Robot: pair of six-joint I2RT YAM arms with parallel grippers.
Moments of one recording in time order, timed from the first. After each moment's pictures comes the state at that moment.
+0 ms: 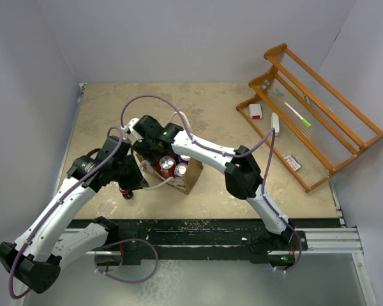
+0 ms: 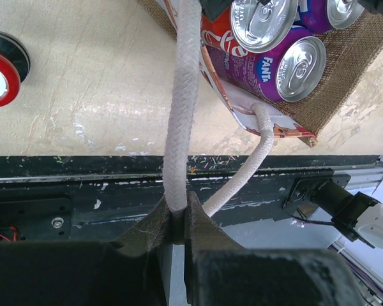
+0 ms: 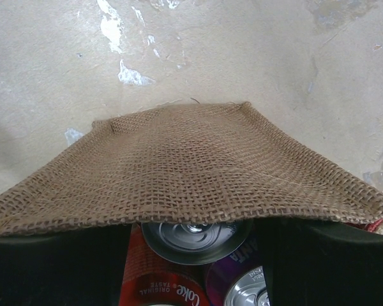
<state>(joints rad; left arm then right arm) -0.48 0.93 1.00 -1.11 0.12 -0.88 1.01 2.32 2.16 -0.76 0.19 -0.10</state>
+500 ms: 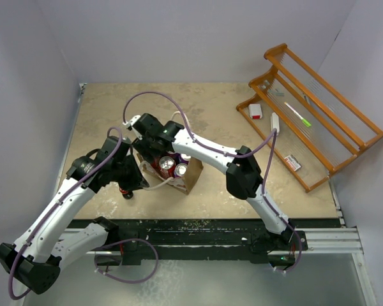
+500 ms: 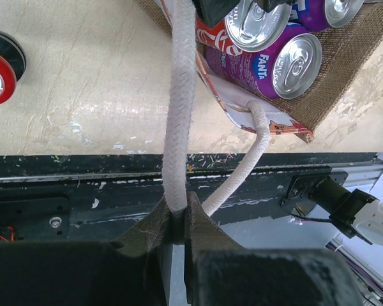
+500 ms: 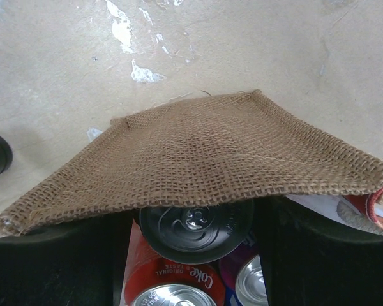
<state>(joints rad) -0.48 0.92 1.00 -1.11 0.13 -0.88 1.01 2.32 2.20 -0.83 0.17 0.00</state>
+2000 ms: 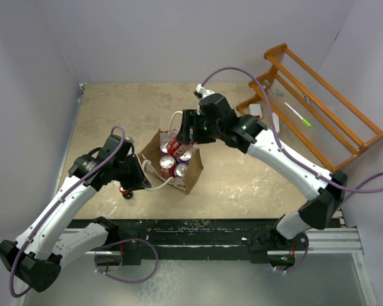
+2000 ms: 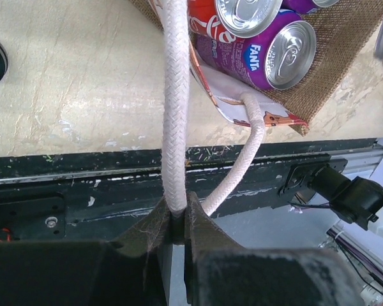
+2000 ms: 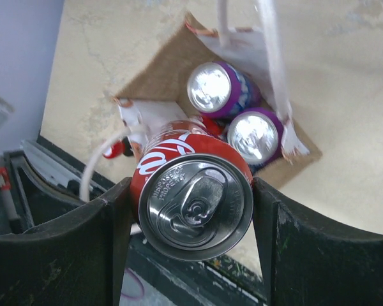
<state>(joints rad) -0.48 0.94 1.00 -1.09 0.18 -0.85 0.81 1.58 1.65 -0.72 0.03 0.59</state>
